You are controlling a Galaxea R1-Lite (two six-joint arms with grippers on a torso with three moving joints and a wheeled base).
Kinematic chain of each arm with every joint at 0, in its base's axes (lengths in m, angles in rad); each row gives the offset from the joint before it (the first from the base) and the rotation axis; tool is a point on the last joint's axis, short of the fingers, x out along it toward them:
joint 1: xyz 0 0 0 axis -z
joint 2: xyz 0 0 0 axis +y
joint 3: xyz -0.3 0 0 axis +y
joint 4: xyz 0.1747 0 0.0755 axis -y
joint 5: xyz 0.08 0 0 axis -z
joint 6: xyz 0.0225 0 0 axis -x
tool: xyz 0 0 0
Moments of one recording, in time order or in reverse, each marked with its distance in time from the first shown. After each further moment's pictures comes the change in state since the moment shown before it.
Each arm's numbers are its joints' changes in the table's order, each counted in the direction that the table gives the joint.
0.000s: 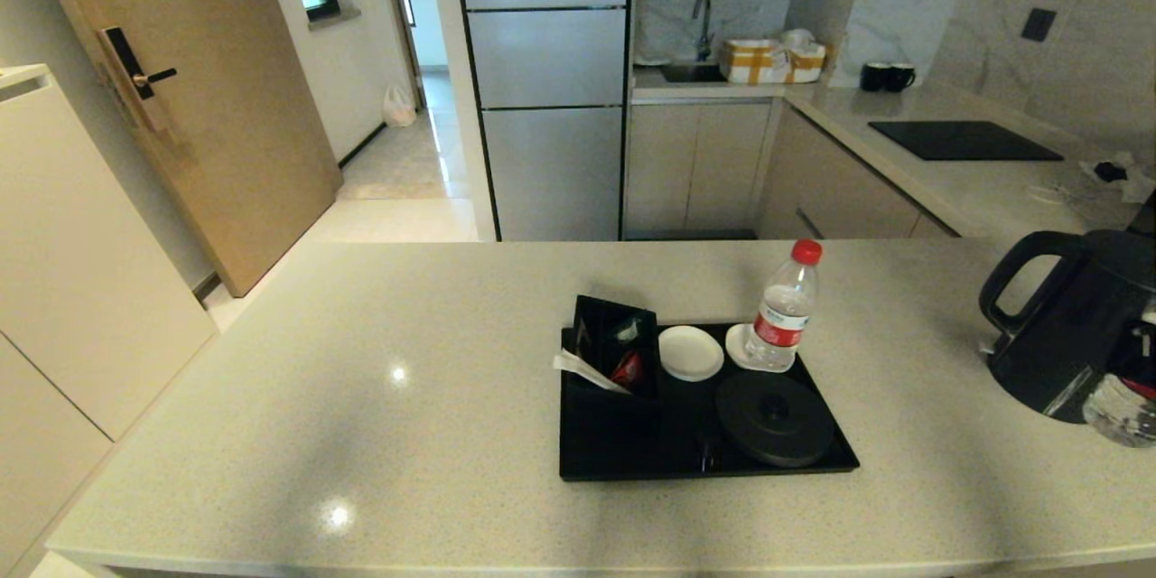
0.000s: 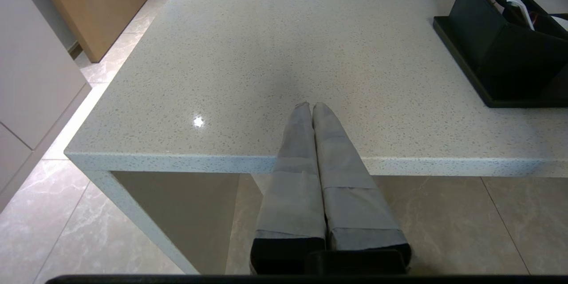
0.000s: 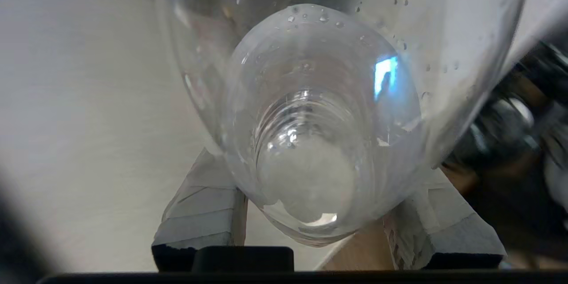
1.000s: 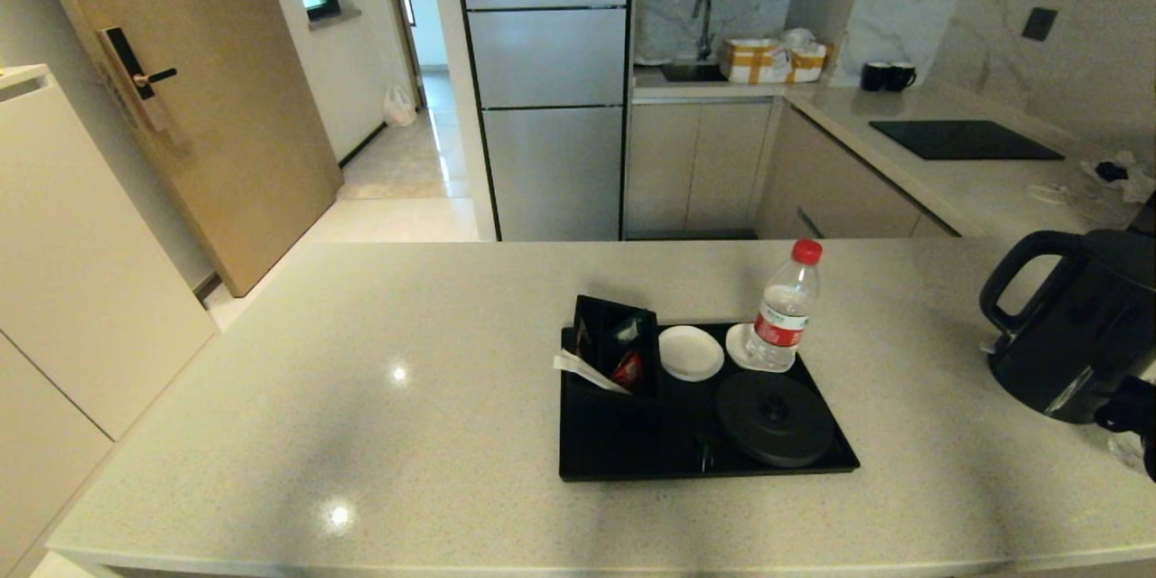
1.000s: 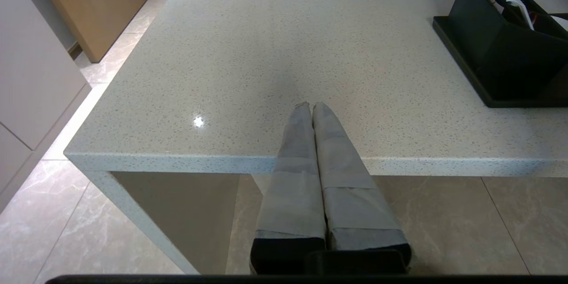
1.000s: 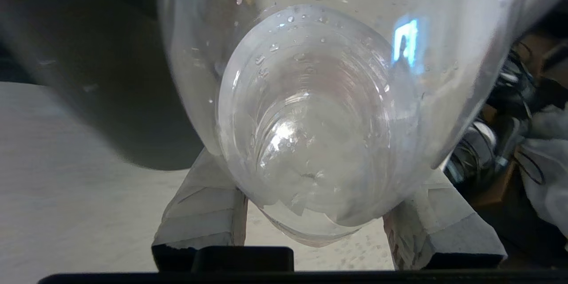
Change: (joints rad) left arm 0.000 0.000 0.000 0.000 0.000 0.000; right arm 0.215 0.566 0.169 0.935 0.016 0.125
